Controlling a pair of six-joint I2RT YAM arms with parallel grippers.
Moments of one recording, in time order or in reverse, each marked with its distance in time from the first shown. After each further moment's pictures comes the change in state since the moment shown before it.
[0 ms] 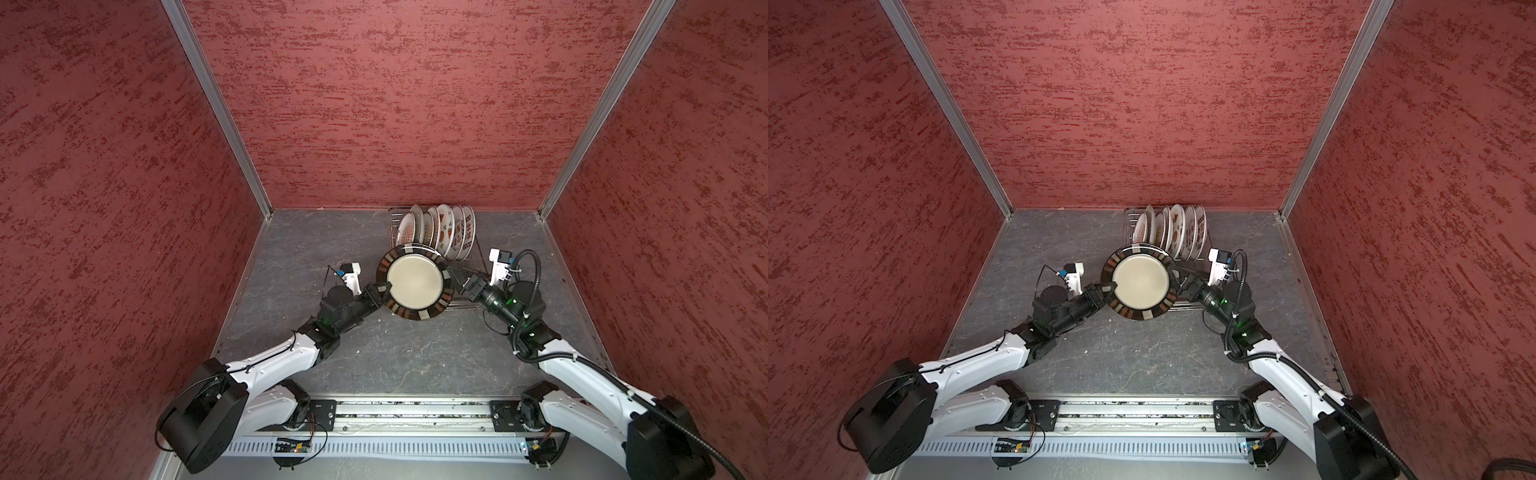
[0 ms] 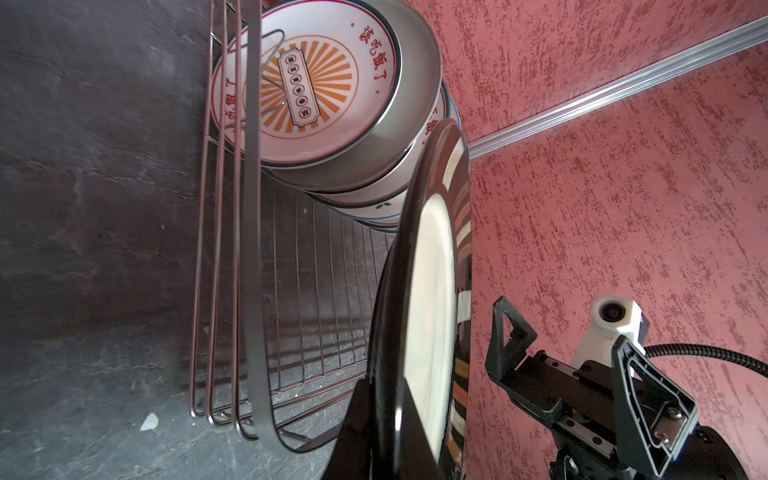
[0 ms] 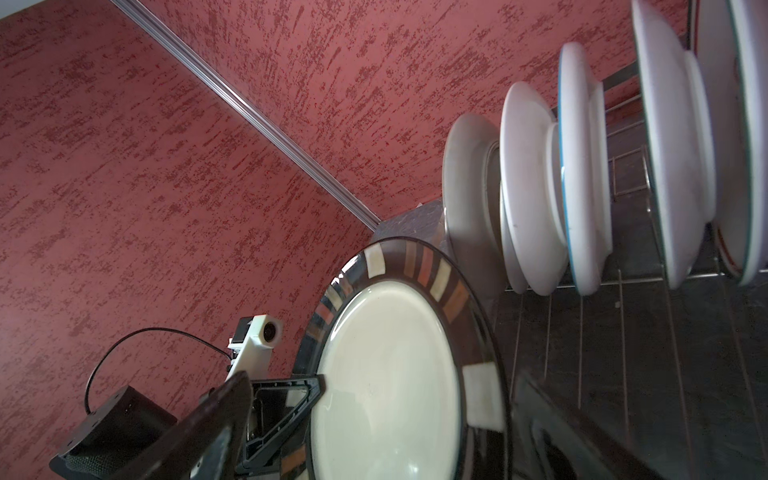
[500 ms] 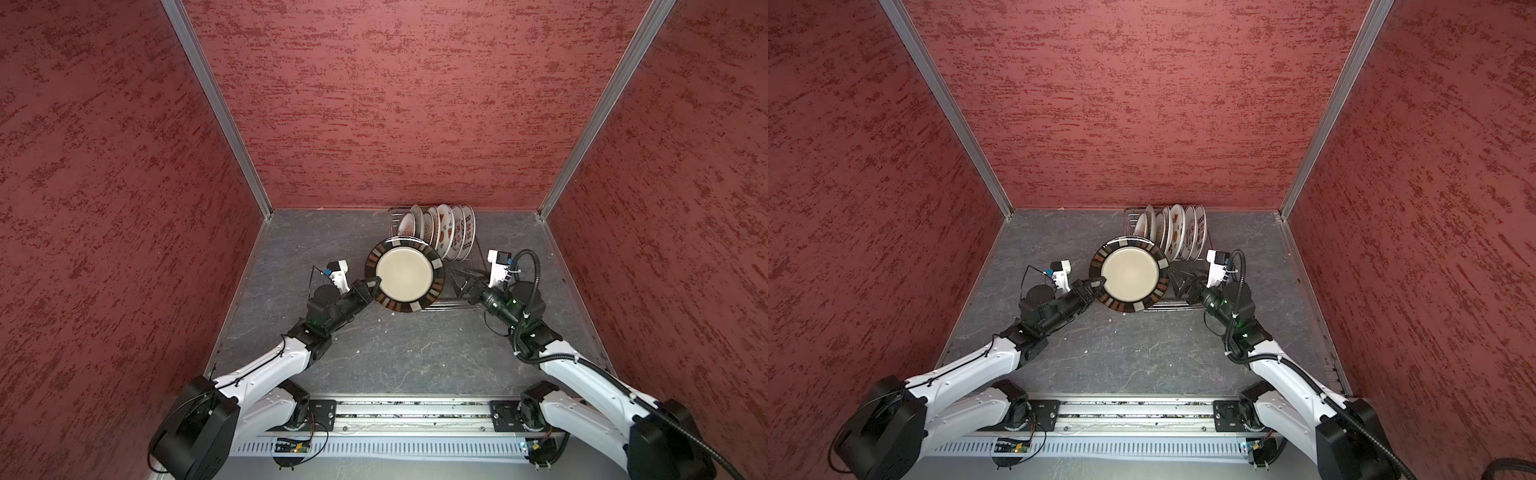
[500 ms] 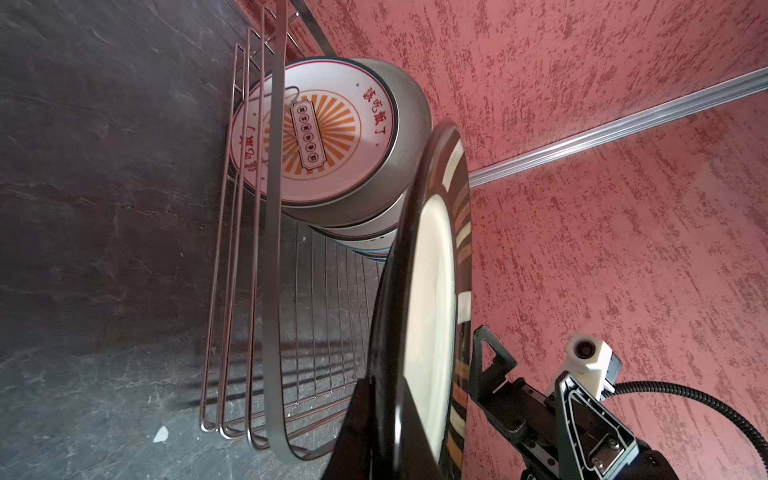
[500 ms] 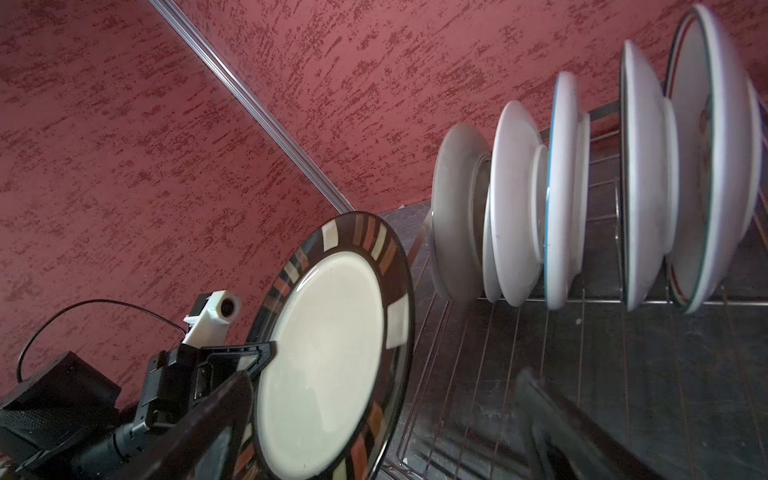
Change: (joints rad) left arm 0.101 -0.094 -0.030 -0.015 0.044 -0.039; right arm 0.008 -0.013 0.000 -0.030 0.027 -0.148
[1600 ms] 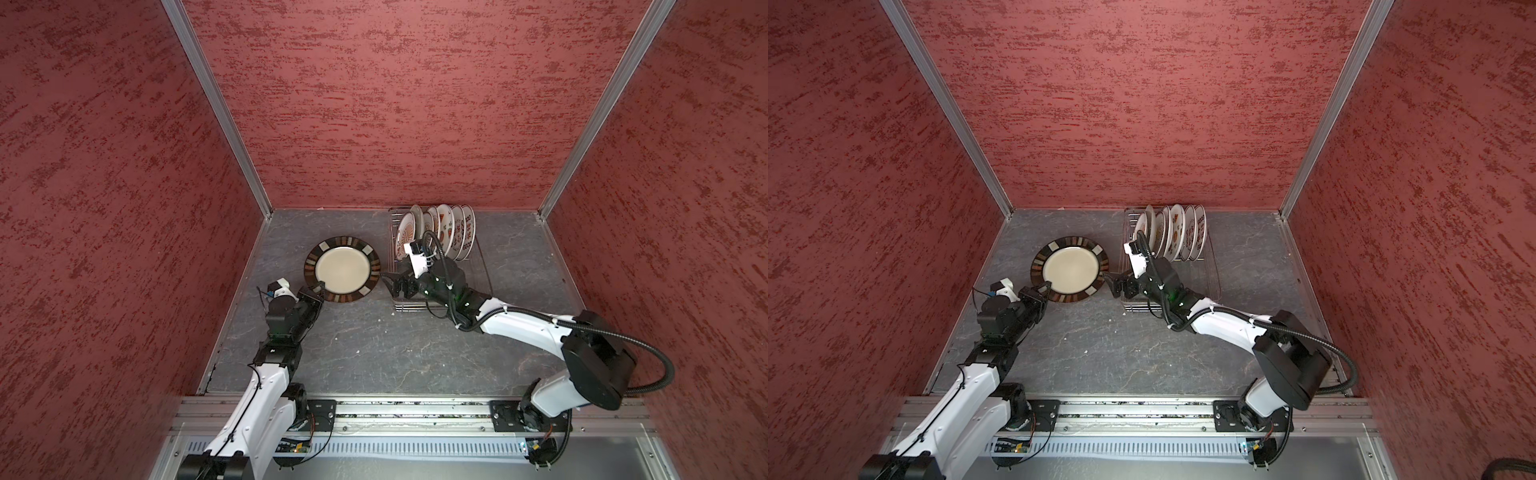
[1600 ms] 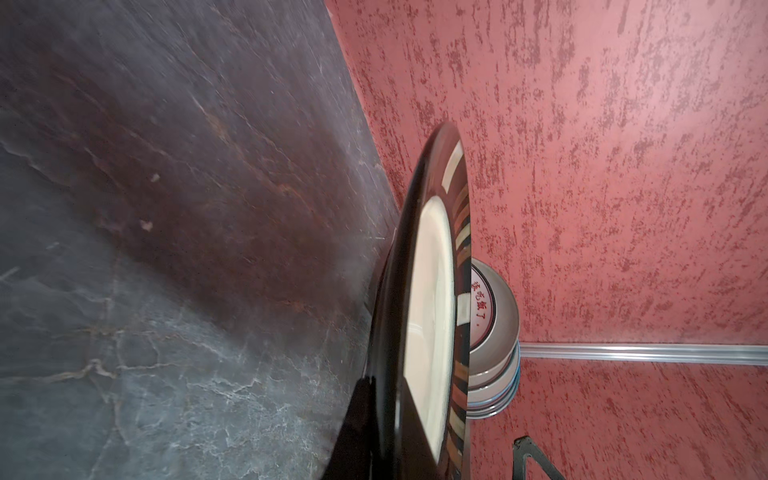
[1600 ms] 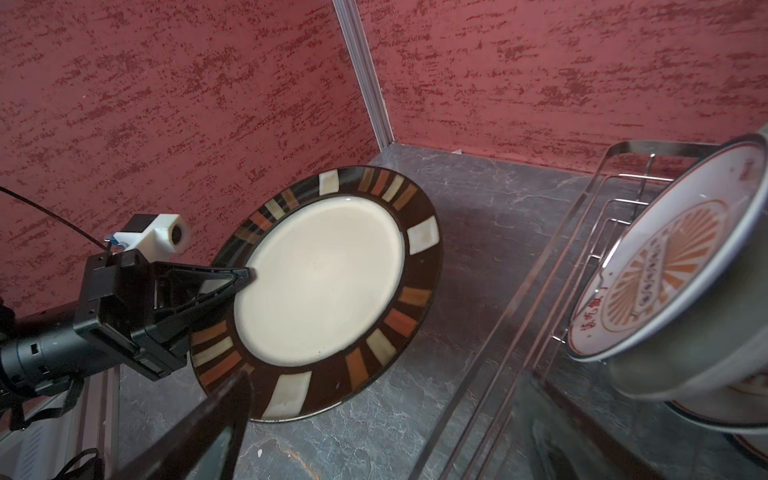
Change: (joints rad) left arm 0.496 -0.302 -0.133 -0.282 0.018 -0.078; right arm 0.378 0.600 0.497 -0.092 0.176 -0.337
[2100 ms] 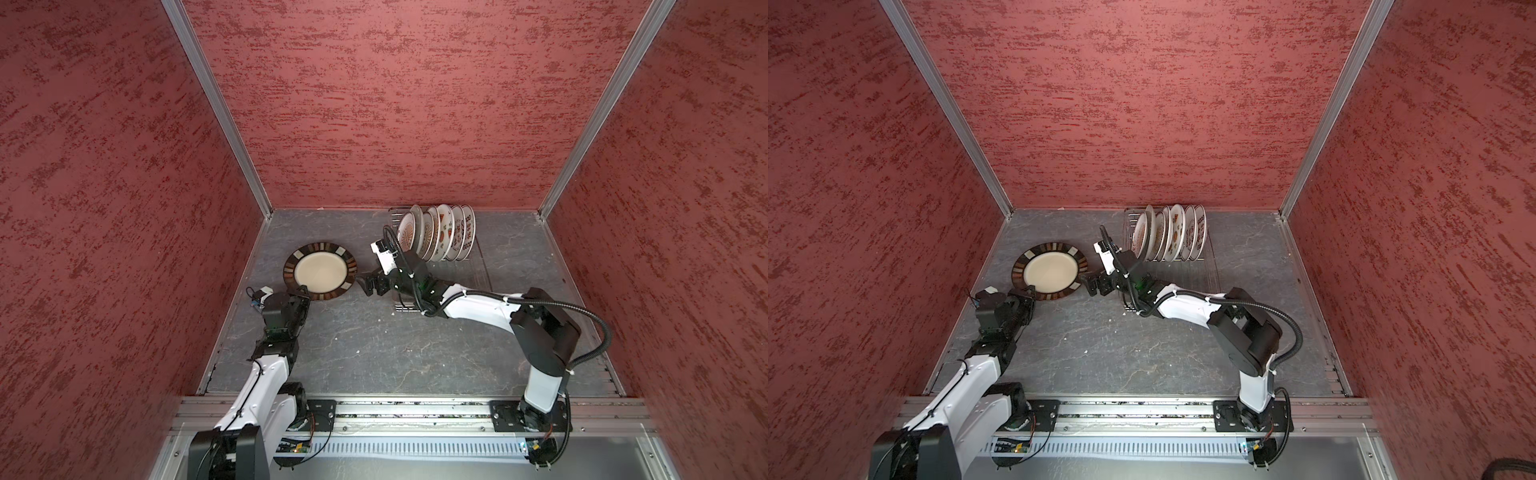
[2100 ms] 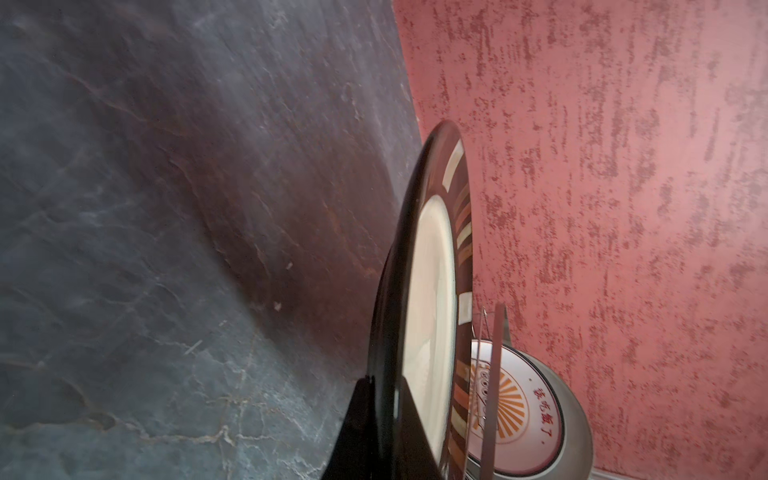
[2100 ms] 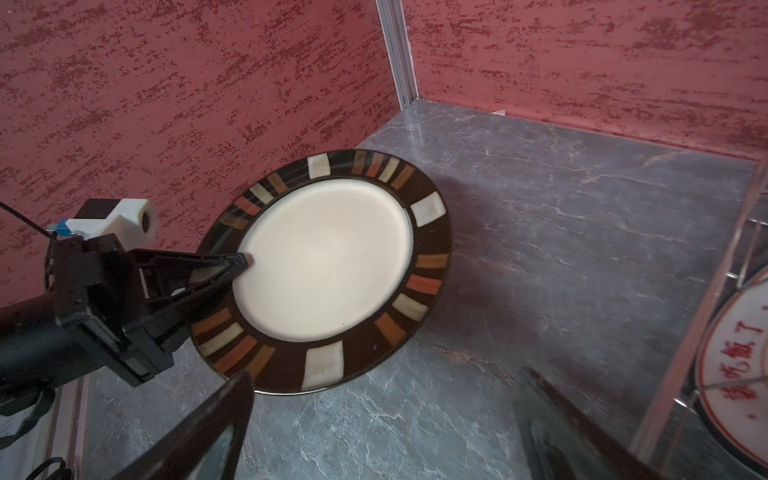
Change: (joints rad) left arm 0.125 0.160 0.000 0.029 -0.131 -0.011; right arm 0.059 0.299 0.296 -0.089 -0.022 -0.015
